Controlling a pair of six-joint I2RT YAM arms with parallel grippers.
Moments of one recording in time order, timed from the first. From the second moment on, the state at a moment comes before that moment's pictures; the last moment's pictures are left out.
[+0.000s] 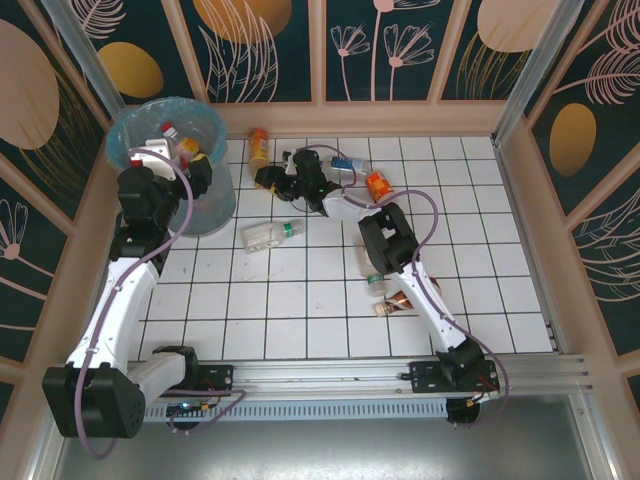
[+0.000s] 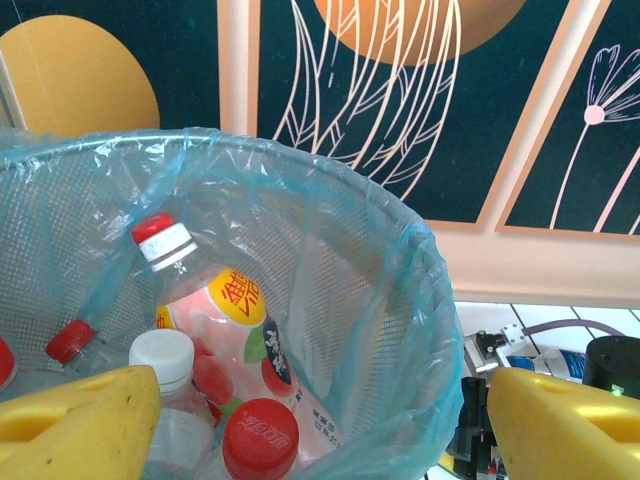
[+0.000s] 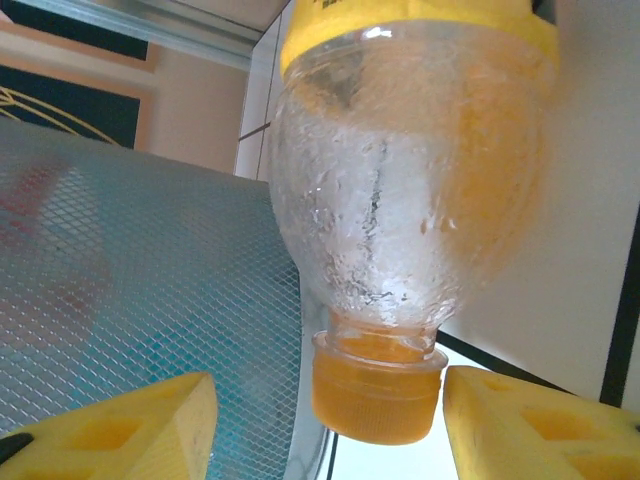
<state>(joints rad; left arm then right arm) -0.03 1.08 0.92 0.00 0.05 -0.14 0.64 2.74 2.21 0.19 -0.53 1.04</state>
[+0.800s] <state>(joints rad) -0.03 1.08 0.92 0.00 0.05 -0.14 0.65 2.76 2.28 0.06 -0.47 1.15</state>
